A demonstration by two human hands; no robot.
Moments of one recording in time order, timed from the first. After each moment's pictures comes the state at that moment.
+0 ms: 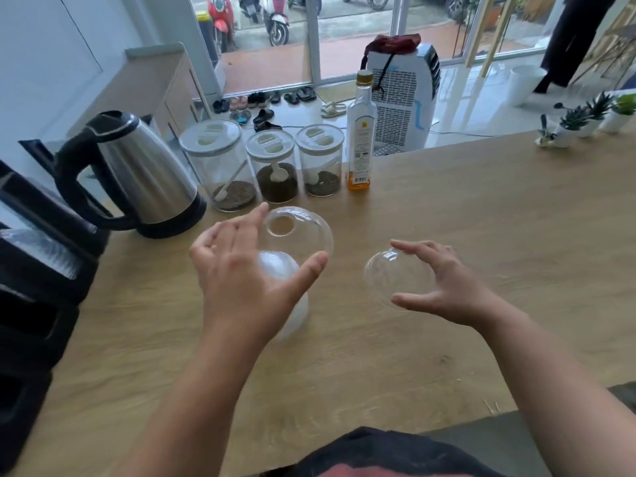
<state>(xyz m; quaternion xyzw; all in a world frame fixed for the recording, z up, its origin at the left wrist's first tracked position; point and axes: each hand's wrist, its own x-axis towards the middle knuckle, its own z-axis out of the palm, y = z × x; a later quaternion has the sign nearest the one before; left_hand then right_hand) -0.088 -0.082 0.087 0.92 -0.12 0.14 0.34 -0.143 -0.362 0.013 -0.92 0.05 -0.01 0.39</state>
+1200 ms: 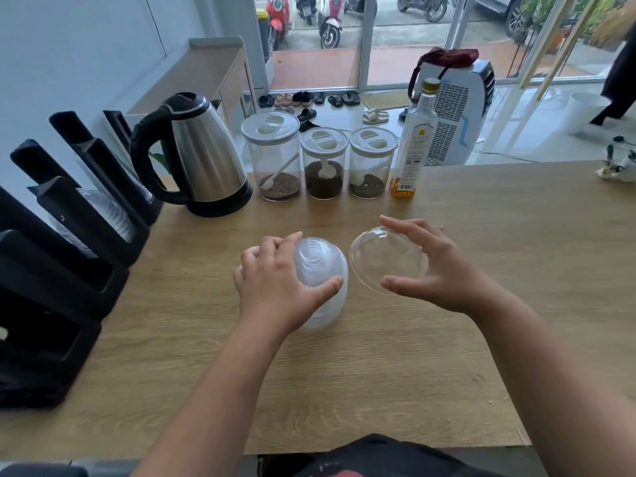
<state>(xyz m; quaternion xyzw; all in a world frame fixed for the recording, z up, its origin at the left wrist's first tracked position) -0.070 -0.052 0.044 0.97 -0.05 0.02 0.22 -0.101 -0.299 0.058 -0.92 -0.06 -0.02 0.38</state>
